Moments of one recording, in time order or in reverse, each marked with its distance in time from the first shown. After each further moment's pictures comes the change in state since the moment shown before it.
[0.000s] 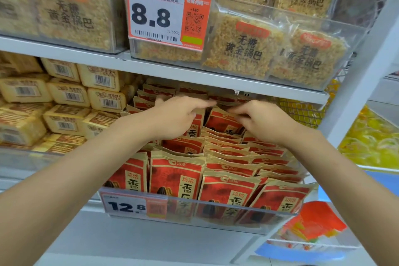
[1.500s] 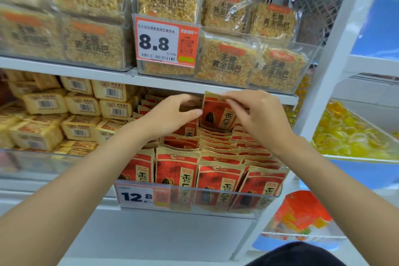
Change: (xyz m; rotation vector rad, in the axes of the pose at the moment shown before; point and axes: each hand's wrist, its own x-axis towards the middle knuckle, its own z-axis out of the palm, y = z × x) left_hand -0.020 0.003 -0.012 -0.369 0.166 0.081; right_hand -0.045 -0.026 -0.024 0.127 0.726 -0.253
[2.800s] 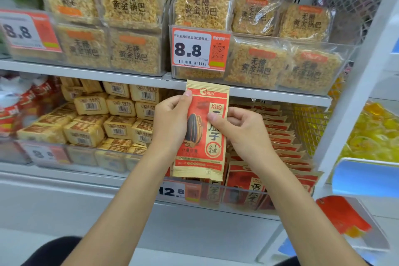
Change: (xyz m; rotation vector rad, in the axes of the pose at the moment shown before) left_hand -0.064 0.026 -0.006 -0.622 0.598 -0.241; right_hand 0.000 -0.098 0.024 1.070 -0.177 0.757
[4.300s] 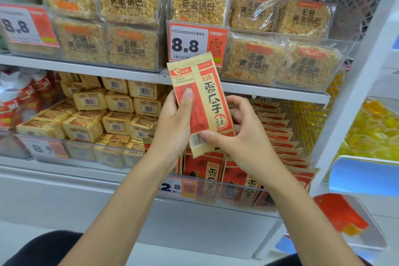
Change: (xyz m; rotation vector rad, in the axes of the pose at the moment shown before) left_hand -0.024 0.003 0.006 -0.156 -0.119 0.051; right_hand -0.014 0.006 -0.010 -0.193 -0.033 -0.131
